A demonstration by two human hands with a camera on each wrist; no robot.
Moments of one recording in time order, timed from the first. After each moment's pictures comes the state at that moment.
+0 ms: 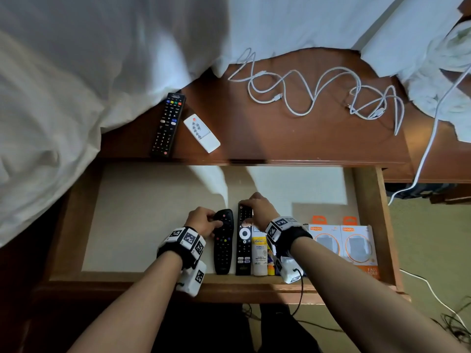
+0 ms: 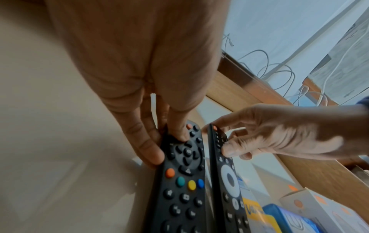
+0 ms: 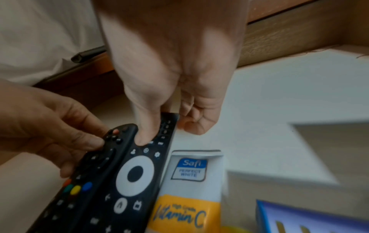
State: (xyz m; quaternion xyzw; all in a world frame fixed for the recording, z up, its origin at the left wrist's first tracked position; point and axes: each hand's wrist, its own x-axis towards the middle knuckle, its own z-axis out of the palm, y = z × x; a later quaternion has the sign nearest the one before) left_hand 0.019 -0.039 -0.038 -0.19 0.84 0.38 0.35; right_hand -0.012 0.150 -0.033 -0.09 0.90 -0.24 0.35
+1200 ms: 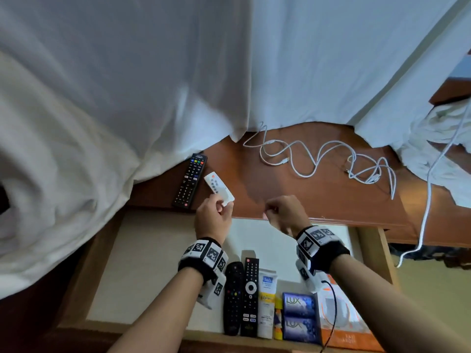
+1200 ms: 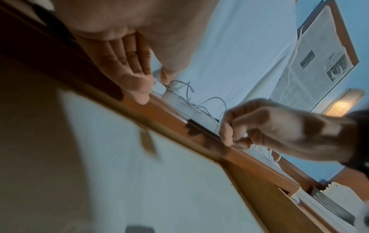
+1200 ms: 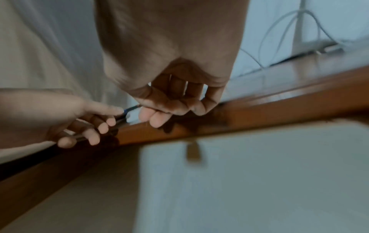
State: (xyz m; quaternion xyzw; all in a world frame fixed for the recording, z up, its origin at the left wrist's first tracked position) left_hand -0.067 -0.024 0.055 -0.19 0.90 0.38 -0.07; right_hand -0.103 0.165 0.080 -0.07 0.94 -0.29 0.15
